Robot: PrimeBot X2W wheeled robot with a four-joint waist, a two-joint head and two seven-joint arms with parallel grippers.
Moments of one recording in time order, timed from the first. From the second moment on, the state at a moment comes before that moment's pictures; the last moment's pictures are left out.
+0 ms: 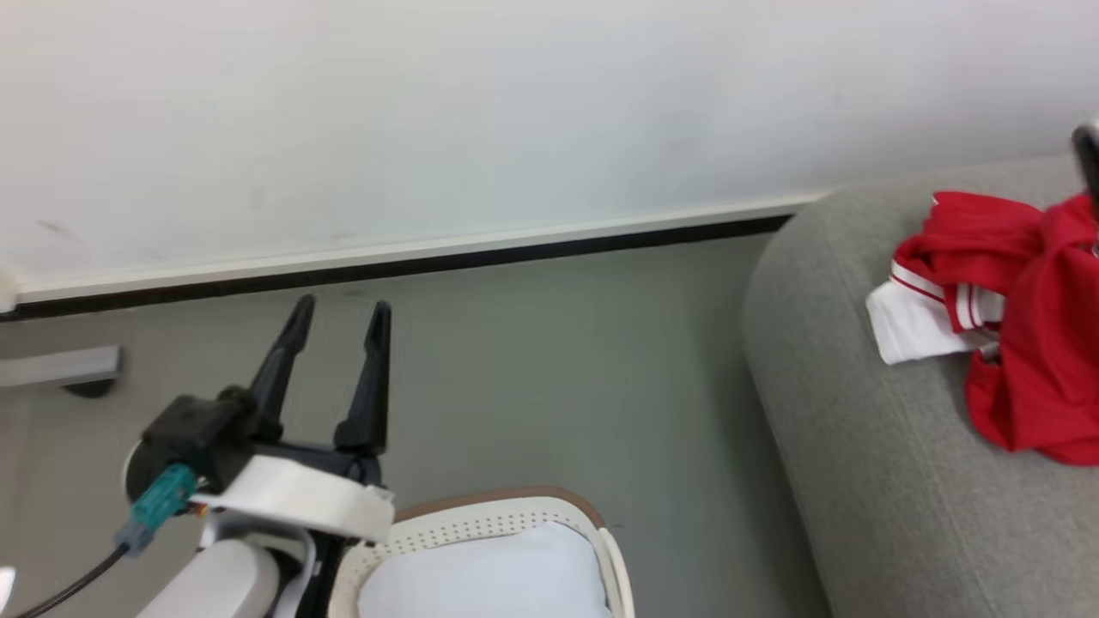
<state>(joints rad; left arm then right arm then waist) -0.36 0.49 -0.56 -0.09 -0.64 0.33 -0.26 -0.55 -0.64 0.17 -0.02 0.58 0.13 0.20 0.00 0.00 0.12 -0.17</state>
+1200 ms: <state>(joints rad) 0.07 0.21 -0.12 0.05 -0.44 0.14 -0.26 0.00 -0.09 0.15 0.12 0.26 0.13 -0.26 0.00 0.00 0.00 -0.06</state>
